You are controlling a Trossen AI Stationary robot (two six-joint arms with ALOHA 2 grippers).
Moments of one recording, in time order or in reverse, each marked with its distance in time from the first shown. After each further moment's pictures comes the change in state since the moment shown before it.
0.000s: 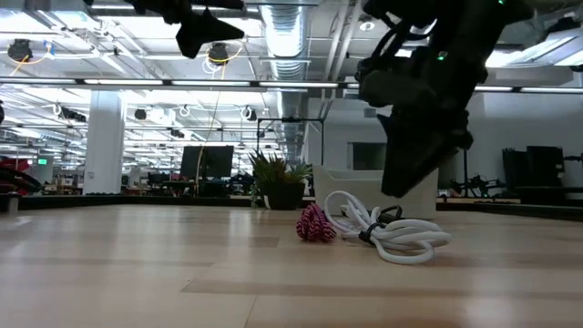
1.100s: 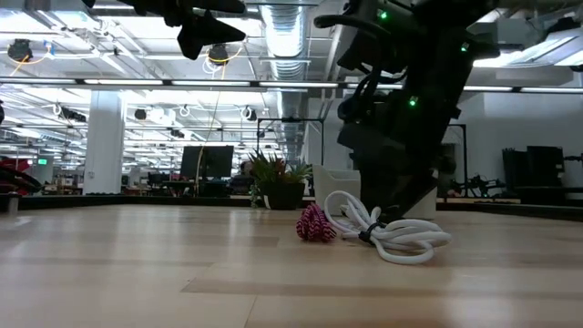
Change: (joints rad) left arm -0.001 0.010 -0.009 0.017 0.000 0.027; right arm -0.083 0.121 0.004 0.058 0.002 -0.017
